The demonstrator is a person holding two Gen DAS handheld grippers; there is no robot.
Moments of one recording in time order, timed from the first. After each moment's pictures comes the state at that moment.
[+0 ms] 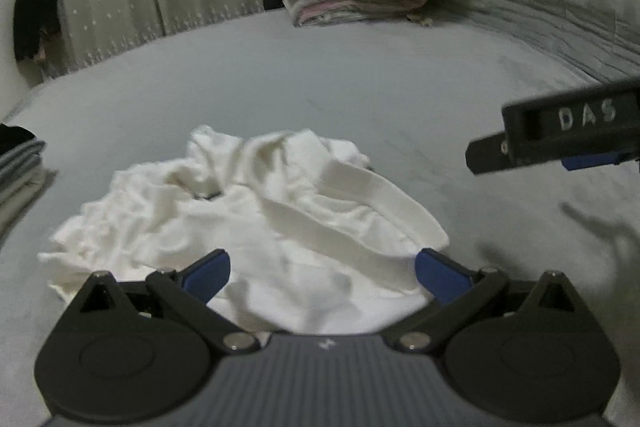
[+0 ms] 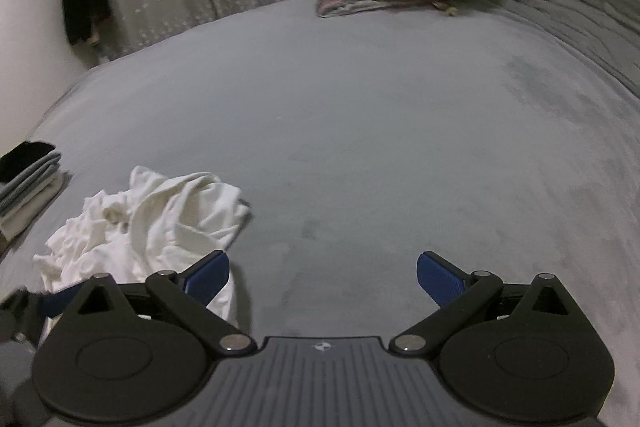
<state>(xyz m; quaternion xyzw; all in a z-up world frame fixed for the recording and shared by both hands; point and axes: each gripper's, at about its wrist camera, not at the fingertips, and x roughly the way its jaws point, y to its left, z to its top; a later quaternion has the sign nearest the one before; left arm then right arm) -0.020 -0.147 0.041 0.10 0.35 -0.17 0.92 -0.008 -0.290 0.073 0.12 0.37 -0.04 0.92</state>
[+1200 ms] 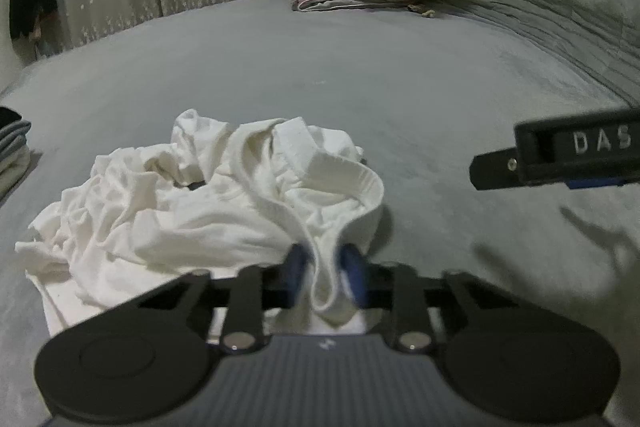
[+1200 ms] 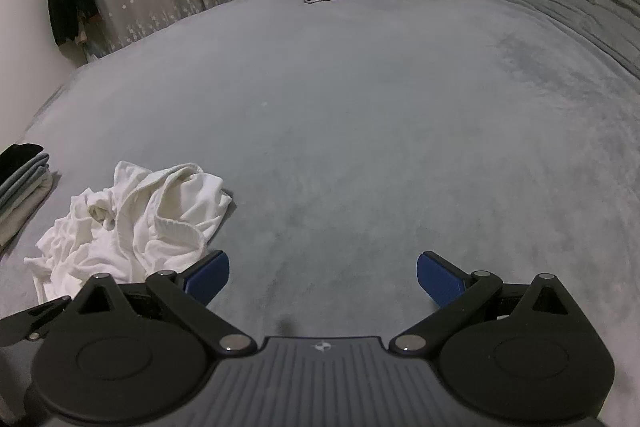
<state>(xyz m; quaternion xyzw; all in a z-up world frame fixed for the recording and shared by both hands) -0.006 -0.133 0.040 0.06 0.37 -0.18 0.91 -0.001 -0.287 0.064 0.12 0.39 -0.05 0.91</state>
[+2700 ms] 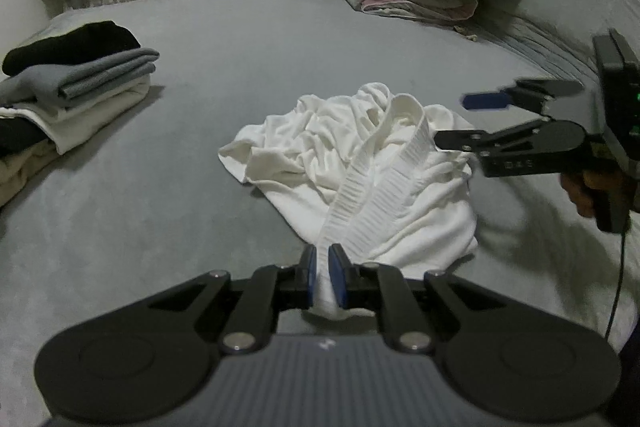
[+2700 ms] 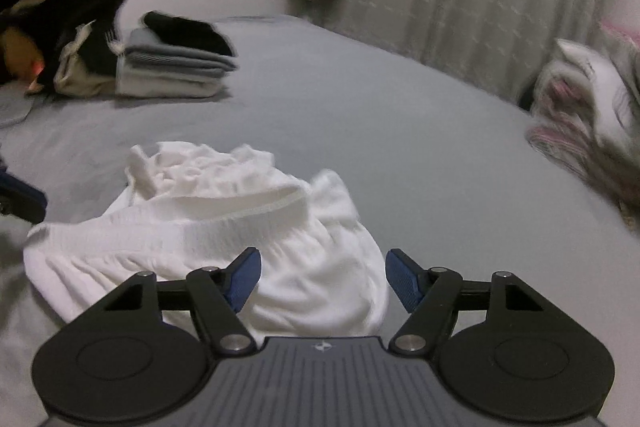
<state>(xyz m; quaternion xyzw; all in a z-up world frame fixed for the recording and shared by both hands) -0.047 0.065 0.066 0.01 0.39 -0.17 0.90 0.048 -0.139 0.047 -0.20 0.26 0.23 0.92</state>
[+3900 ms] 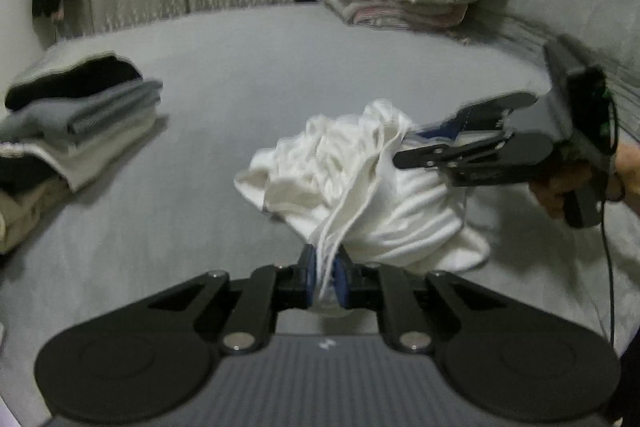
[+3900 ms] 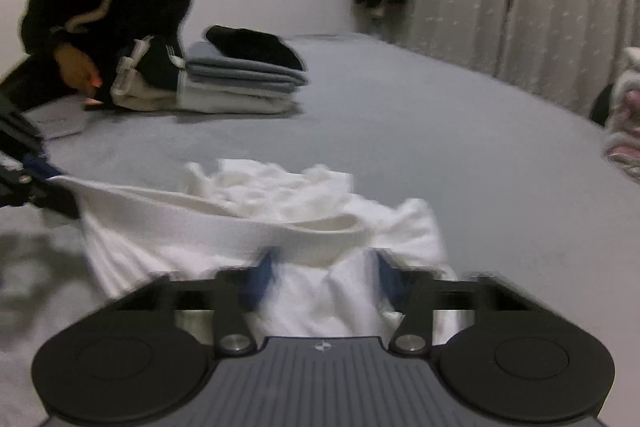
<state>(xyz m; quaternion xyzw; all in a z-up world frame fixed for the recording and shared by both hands) -0.052 0.077 0.087 0.05 0.34 -0.18 0.92 0.067 -0.117 0.031 -0.16 0.24 0.33 0.90</state>
